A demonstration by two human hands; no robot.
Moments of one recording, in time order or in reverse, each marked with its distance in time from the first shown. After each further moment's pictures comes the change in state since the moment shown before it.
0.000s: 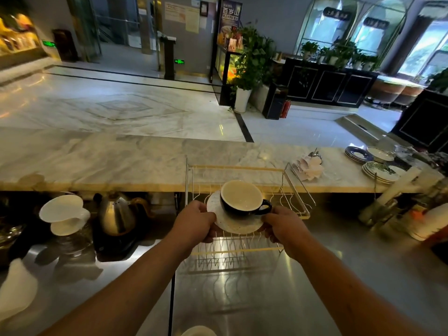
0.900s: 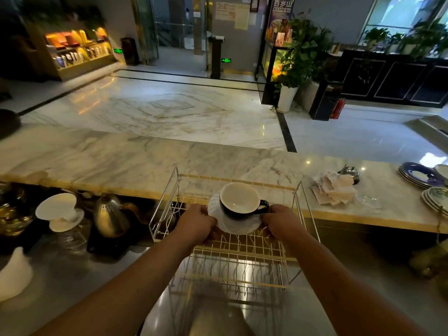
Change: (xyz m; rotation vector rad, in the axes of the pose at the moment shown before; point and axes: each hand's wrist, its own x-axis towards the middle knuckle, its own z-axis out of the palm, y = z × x) left_hand 0.091 0.031 0.092 0.107 0.189 -0.110; right_hand 0.176 -0.003 -0.055 -0.246 -0.151 -0.067
